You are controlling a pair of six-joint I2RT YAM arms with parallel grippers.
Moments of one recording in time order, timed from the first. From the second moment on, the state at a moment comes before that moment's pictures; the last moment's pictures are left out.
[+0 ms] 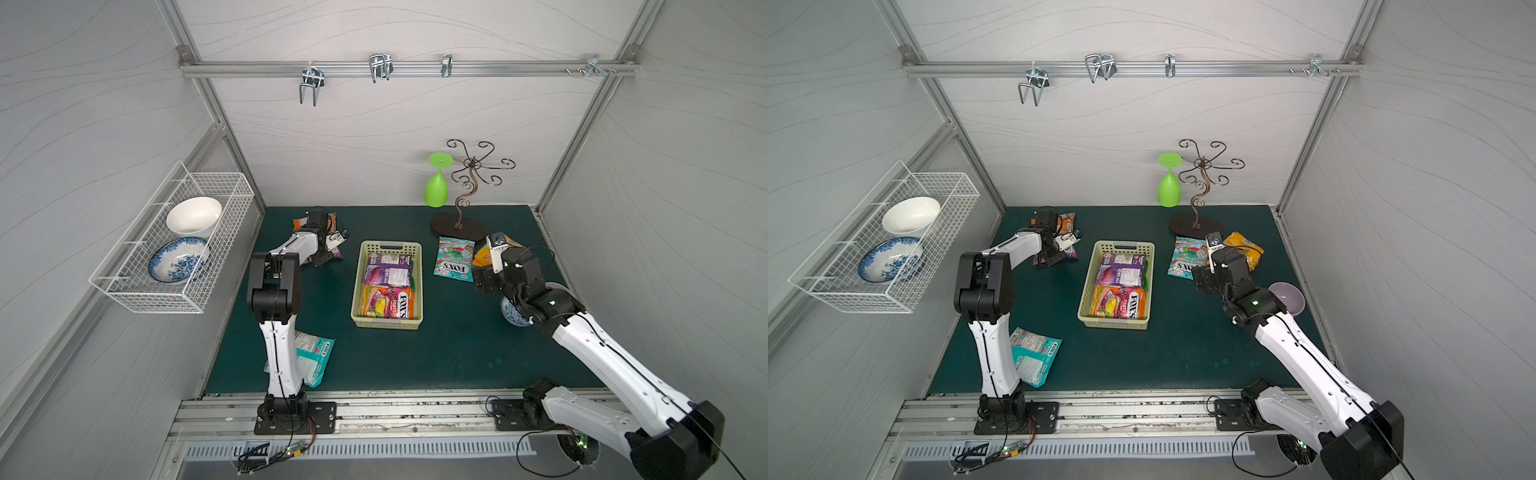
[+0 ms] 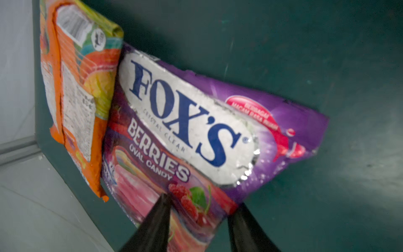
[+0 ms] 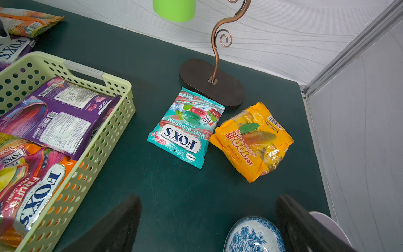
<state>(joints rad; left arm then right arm) -0.02 2.14 1.56 -0.53 -0.19 0.94 0.53 1.00 0.89 -0.46 0.34 -0.02</state>
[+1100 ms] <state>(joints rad) -0.03 1.69 1.48 -0.87 -0.12 0.78 0.54 0.99 0.89 -0.46 0.37 -0.03</state>
